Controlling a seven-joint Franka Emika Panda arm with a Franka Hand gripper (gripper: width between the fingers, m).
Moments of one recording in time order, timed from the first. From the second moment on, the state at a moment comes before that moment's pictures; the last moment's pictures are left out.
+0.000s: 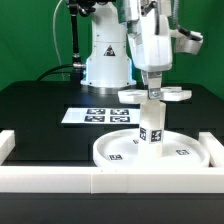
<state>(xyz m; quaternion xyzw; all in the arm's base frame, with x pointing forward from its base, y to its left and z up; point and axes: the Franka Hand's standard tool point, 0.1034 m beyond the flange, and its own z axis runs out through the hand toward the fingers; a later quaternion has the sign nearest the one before) 0.559 0.038 0.107 -0.67 0.73 0.00 0.09</state>
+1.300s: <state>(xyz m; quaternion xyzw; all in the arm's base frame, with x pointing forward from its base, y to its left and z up) 0.564 0.044 0.139 -0.57 0.81 0.03 0.13</state>
